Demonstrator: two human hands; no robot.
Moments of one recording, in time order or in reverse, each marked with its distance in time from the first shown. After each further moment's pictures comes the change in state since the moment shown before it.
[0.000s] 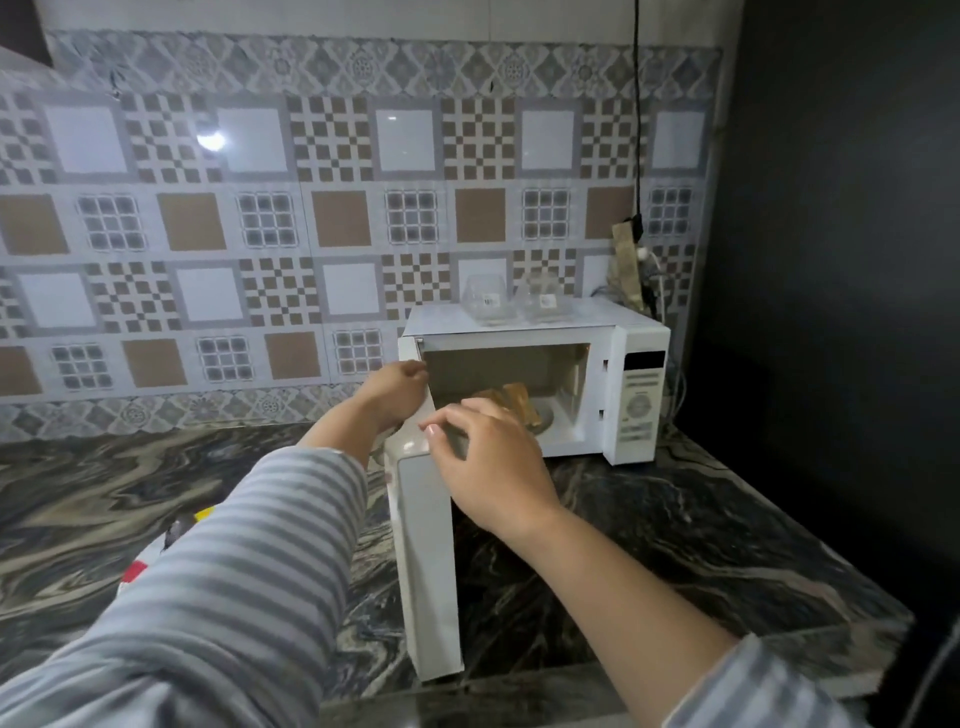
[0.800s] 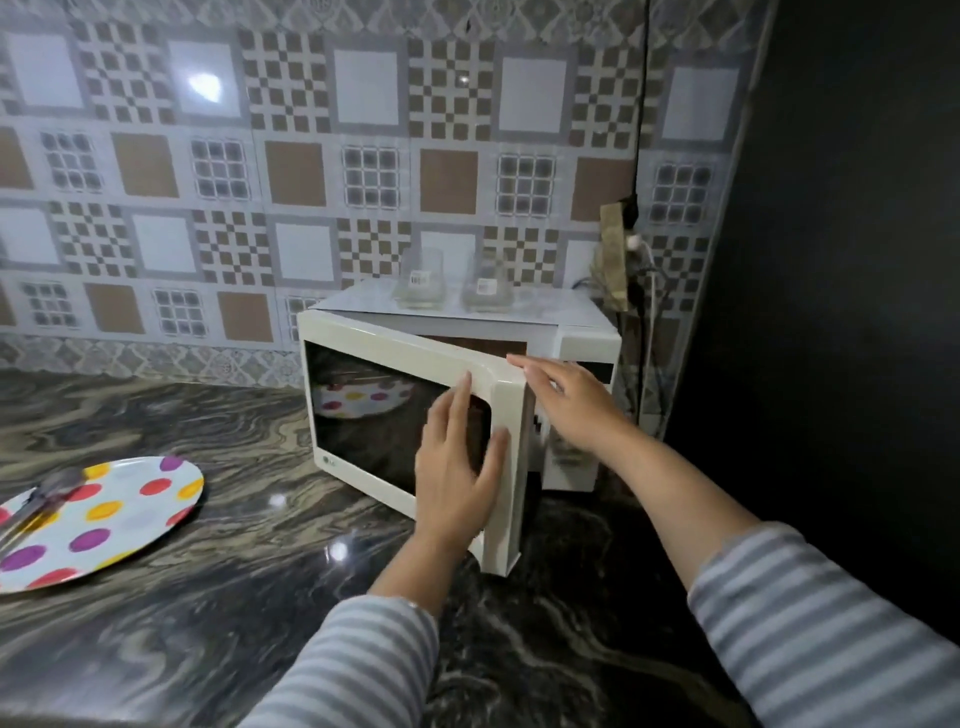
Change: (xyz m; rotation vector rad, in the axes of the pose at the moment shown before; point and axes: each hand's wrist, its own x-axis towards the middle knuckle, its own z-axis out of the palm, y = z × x) left_hand -0.009 0.111 0.254 -0.263 0.557 0.323; right_hand 0.126 0.275 -0.114 0.024 -0.184 -0.058
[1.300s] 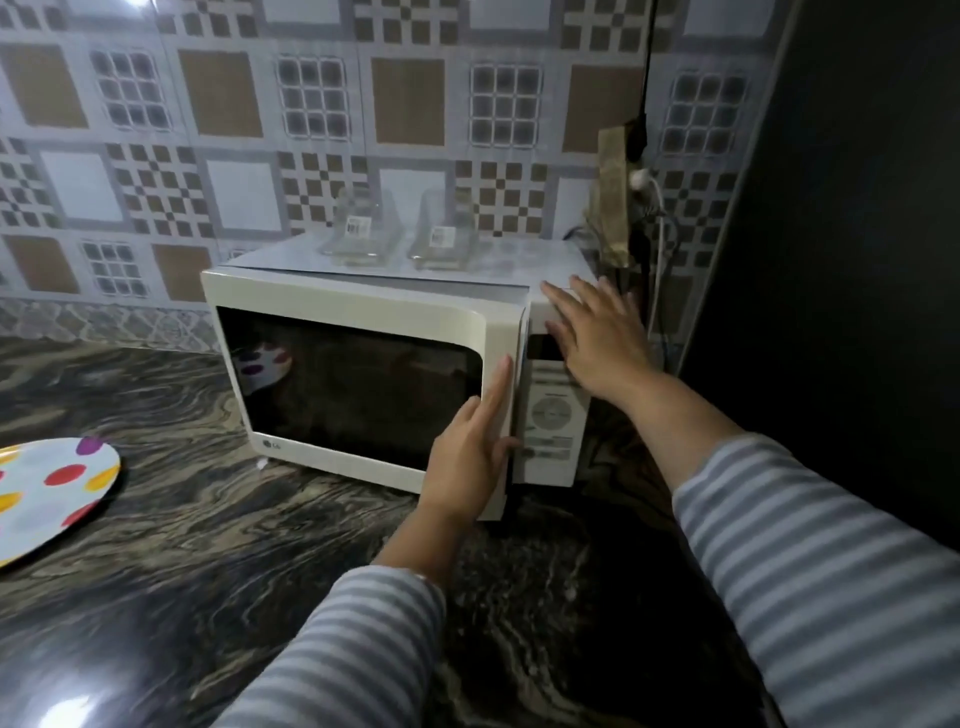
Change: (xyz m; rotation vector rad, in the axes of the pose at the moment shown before) left_hand 0.034 -0.035 0.109 0.131 -0.230 0.123; right_hand 0.090 0.111 -0.032 -0.484 0.075 -0.039
